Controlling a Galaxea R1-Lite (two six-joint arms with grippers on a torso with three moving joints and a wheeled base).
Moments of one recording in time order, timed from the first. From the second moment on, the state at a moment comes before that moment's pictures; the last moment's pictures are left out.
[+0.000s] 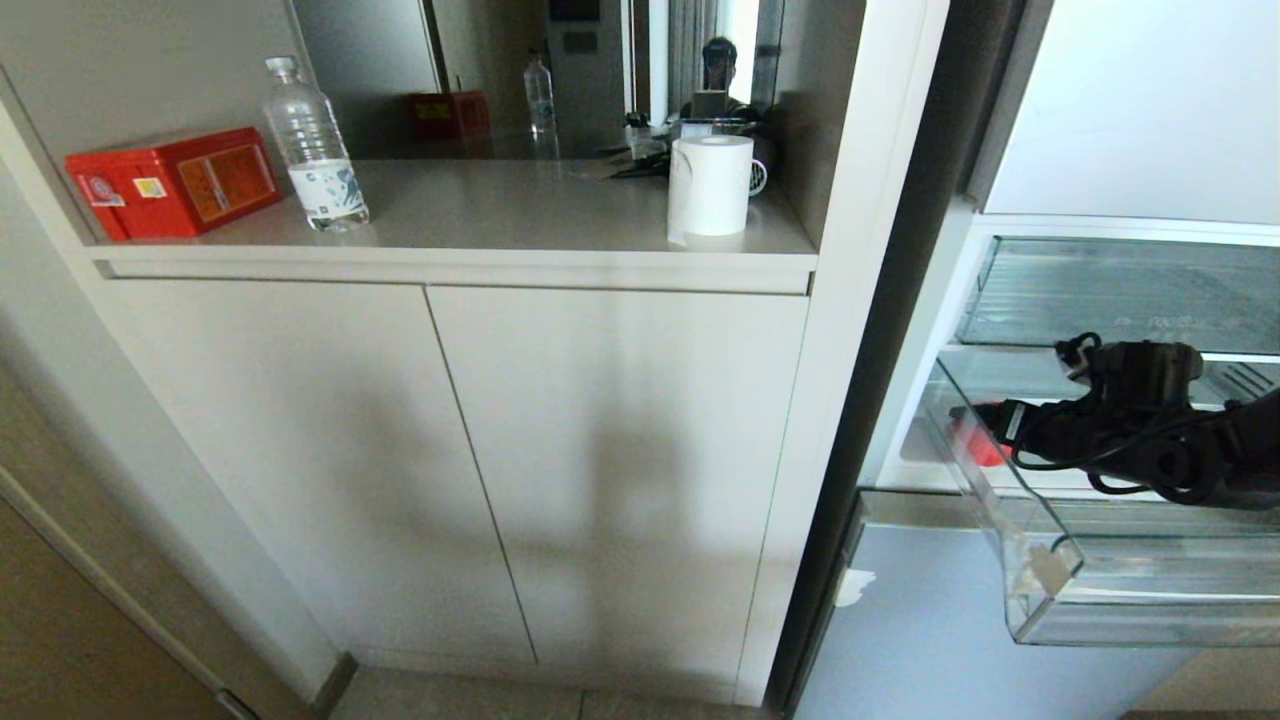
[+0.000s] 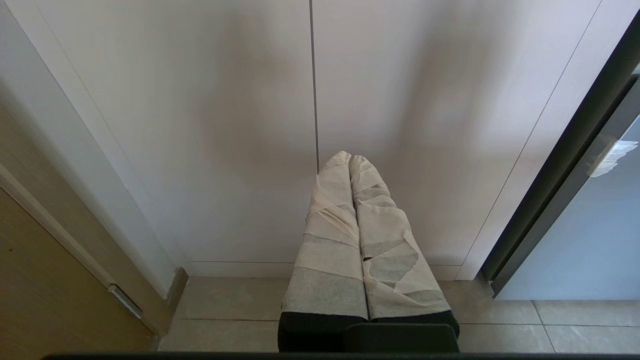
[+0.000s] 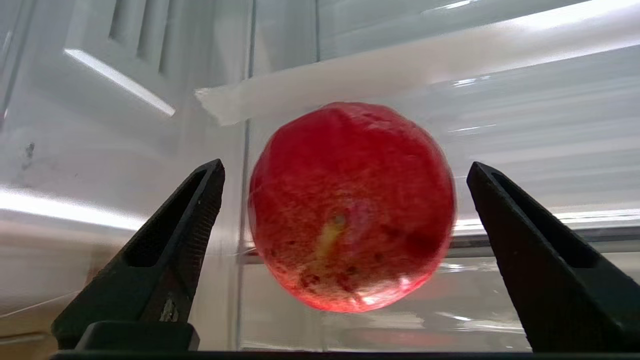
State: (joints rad) left arm 0.00 0.00 0.00 0.01 0.00 0.02; right arm -0.20 2.16 -1.14 -0.58 0.24 0.23
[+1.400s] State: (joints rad) left arm 0.00 0.00 0.00 0.01 0.00 0.02; right arm -0.20 2.15 -1.11 -0.57 0.24 0.23
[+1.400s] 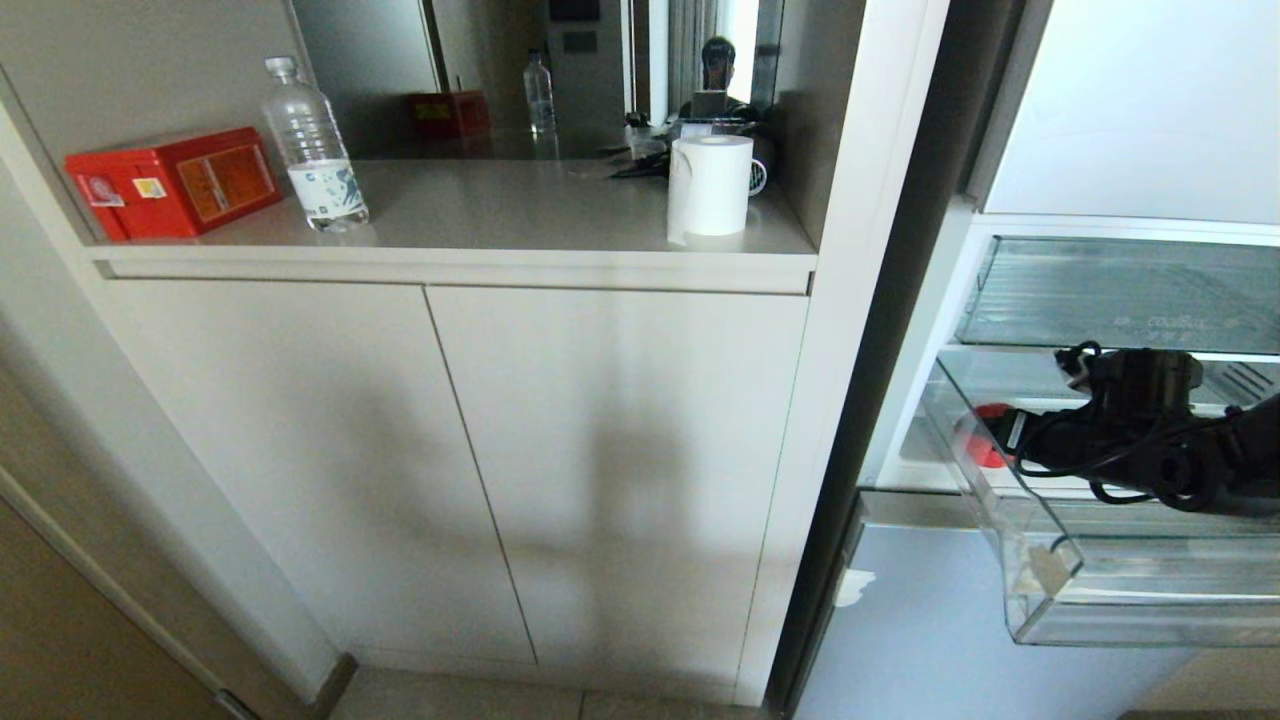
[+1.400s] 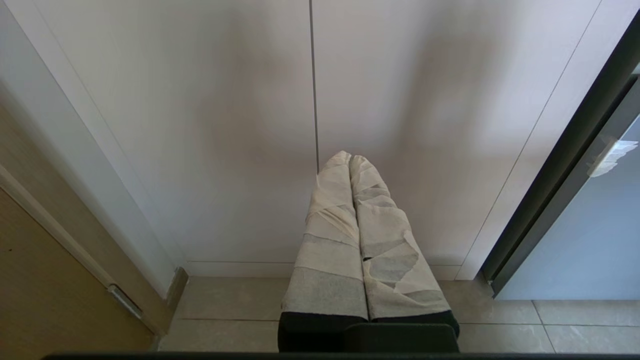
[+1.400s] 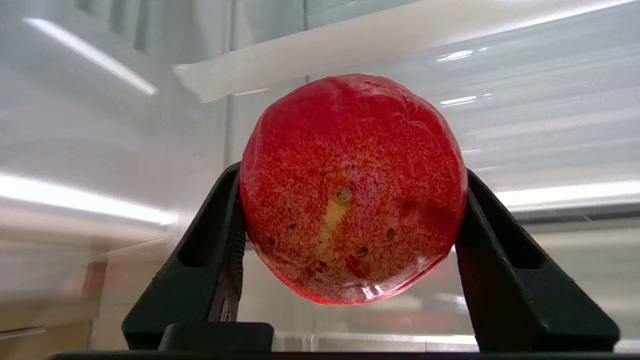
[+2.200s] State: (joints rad) left arm 0.00 0.00 0.00 0.01 0.00 0.02; right arm -0.21 1.68 -0.77 -0.52 -0.01 0.26
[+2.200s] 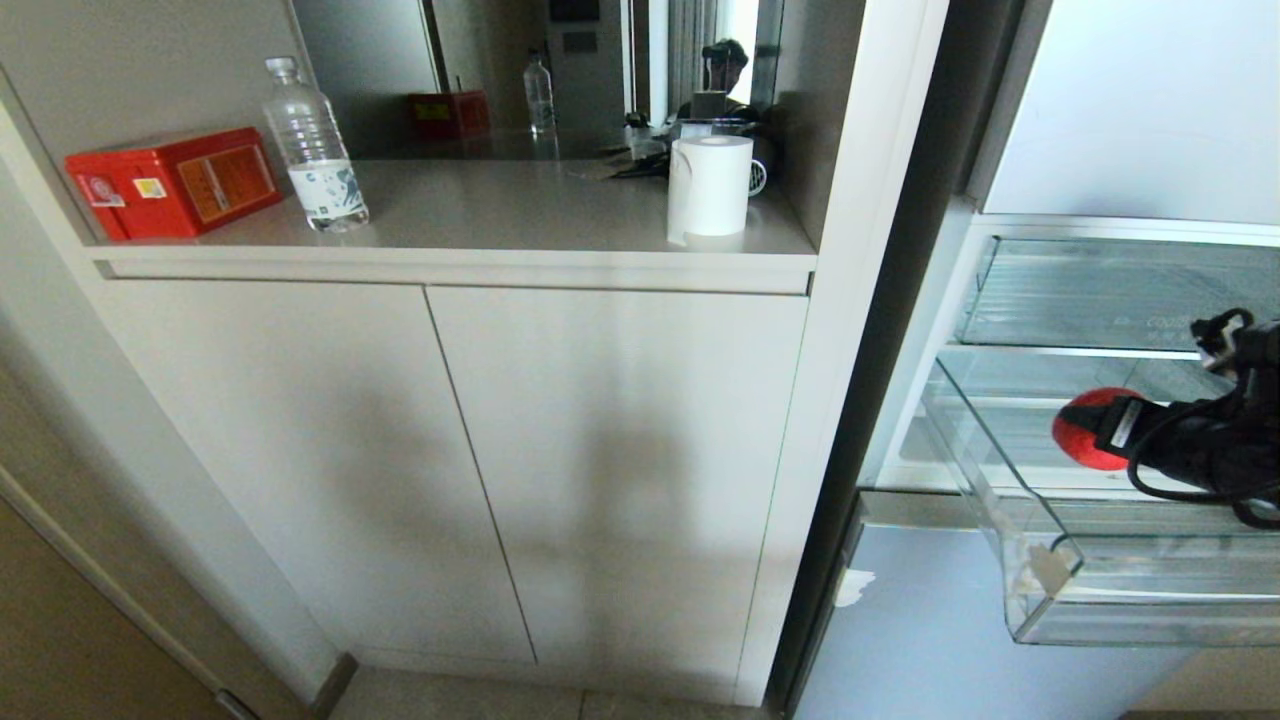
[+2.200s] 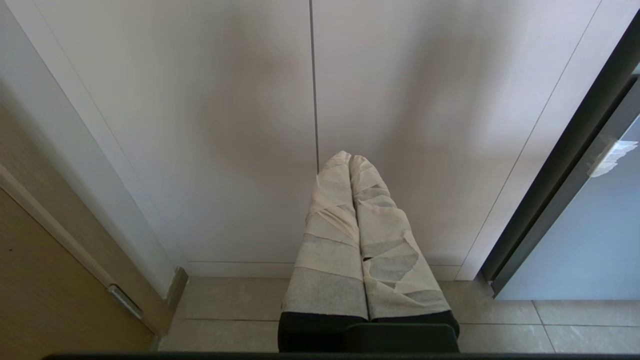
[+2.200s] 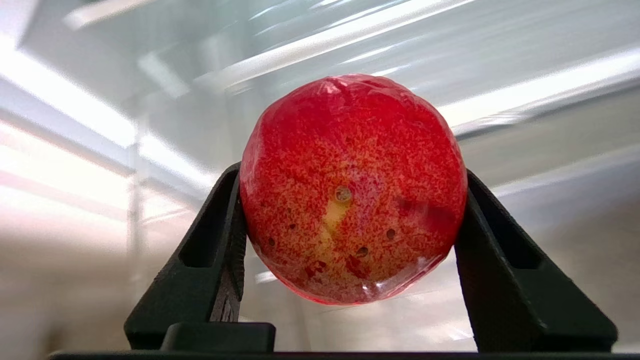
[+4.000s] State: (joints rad) left arm 0.00 0.00 0.00 0.01 0.00 0.02; right arm -0.42 0.96 -0.33 -0.52 -0.10 -0.05
